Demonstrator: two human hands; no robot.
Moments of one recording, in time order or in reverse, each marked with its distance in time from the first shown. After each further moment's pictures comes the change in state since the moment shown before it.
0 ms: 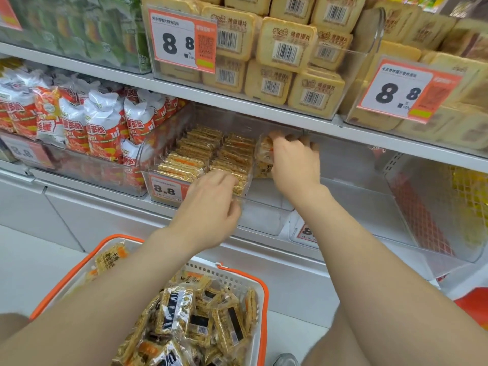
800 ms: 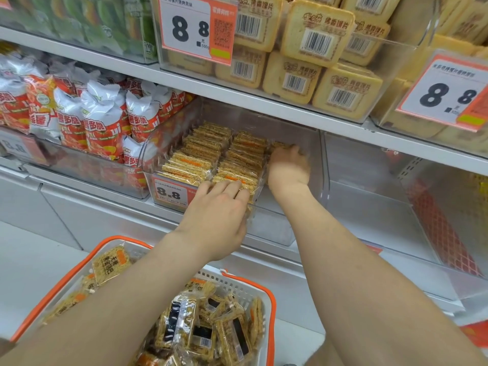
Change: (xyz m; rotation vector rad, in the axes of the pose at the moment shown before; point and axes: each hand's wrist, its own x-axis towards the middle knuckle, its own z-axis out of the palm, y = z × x) left_hand 0.014 -0.018 0.020 0.331 -0.126 0.100; right_hand 0.050 -0.030 0.057 -0.024 -0.316 0.245
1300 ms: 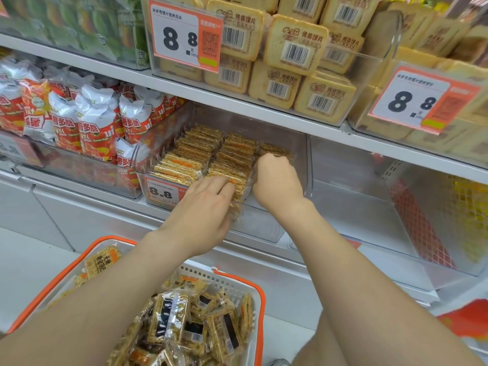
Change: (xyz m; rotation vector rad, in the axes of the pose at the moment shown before) left_hand -0.006 -0.008 -0.002 -0.158 0.062 0.028; right_hand -0.070 0.016 -0.033 0.226 0.073 -0.269
